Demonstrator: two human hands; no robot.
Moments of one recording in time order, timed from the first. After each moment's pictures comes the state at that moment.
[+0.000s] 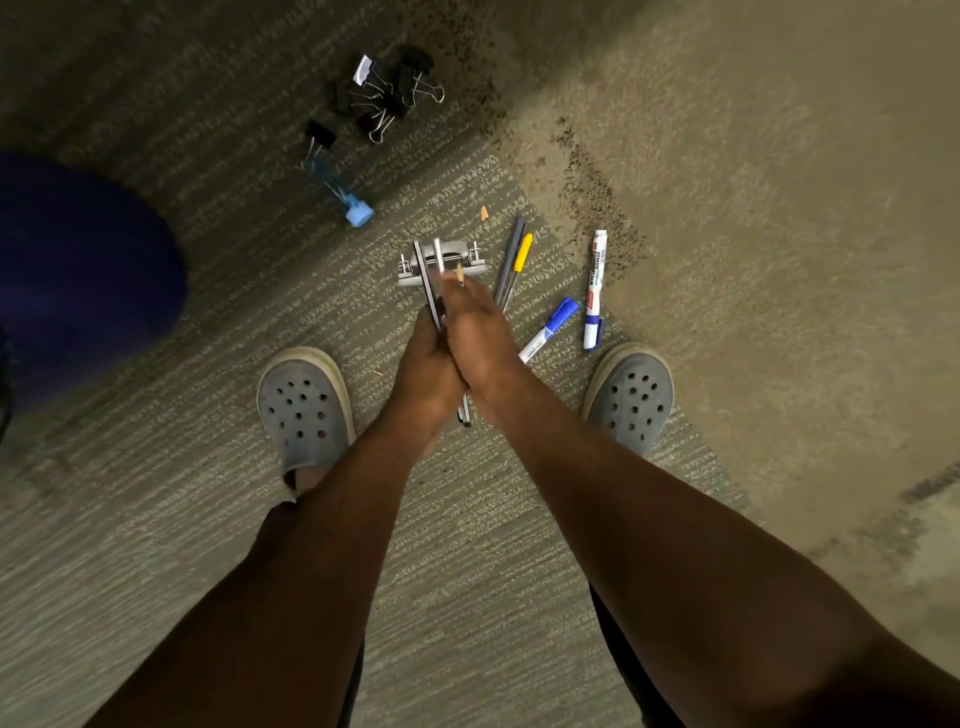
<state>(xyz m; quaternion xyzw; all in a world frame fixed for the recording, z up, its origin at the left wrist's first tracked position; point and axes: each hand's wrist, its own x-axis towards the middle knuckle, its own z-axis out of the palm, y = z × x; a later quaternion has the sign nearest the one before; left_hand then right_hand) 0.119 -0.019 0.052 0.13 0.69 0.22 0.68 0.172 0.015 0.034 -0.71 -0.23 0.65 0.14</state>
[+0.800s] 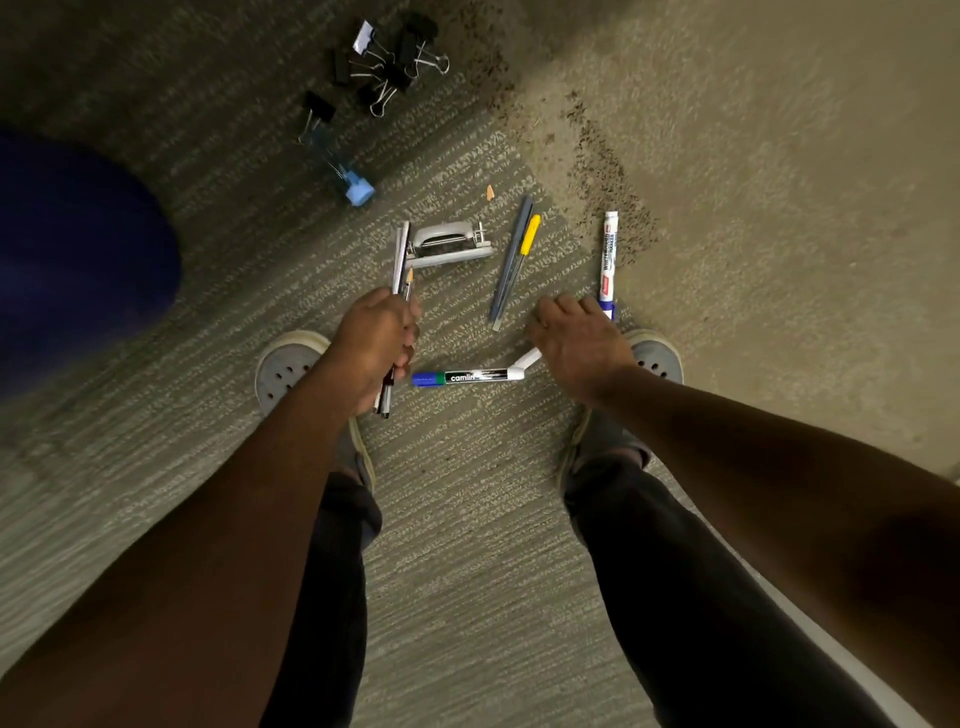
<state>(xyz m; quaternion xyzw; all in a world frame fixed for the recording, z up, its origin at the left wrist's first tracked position) 0.061 -0.008 0.021 0.11 0.74 0.11 0.65 0.294 -0.014 -0.031 -0.38 -0.85 0.22 -0.30</state>
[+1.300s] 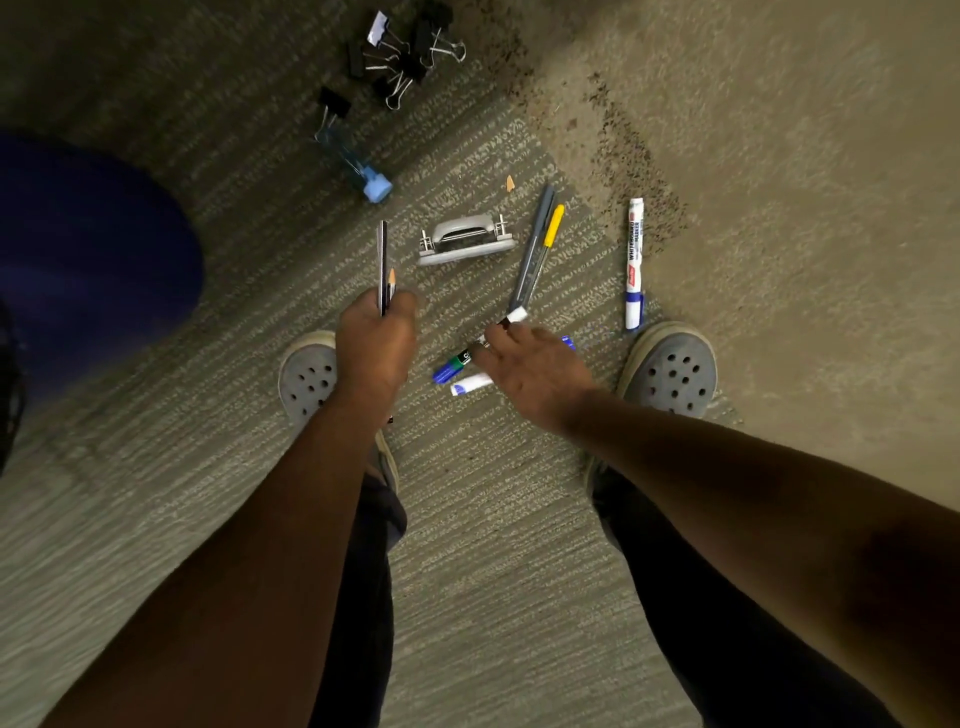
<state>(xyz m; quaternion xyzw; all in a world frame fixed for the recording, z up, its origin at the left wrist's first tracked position) 0.054 -0.023 0.010 0.15 0.83 0.16 0.52 0.234 -0.051 -0.036 -0.36 -0.87 0.29 -0.19</state>
